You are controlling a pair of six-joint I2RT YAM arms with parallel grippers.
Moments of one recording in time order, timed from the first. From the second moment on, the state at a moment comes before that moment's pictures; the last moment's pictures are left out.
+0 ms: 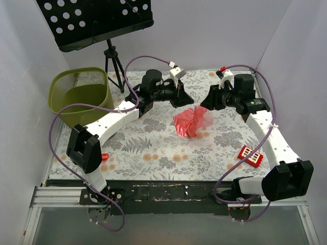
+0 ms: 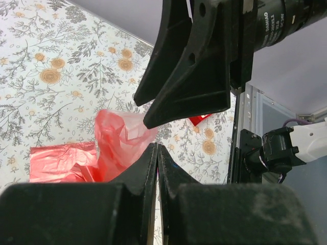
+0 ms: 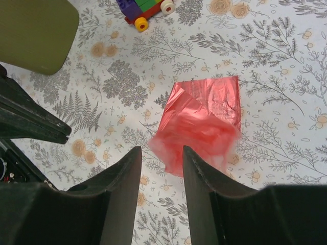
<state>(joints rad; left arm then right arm) -0.67 1.71 1.49 0.02 0.67 -0.24 0.21 1.28 1.21 -0.51 -0.51 0.11</state>
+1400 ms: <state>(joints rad) -0.82 2.53 2.02 0.03 0.57 -0.03 -0.21 1.20 1.14 -0.80 -0.44 -0.15</state>
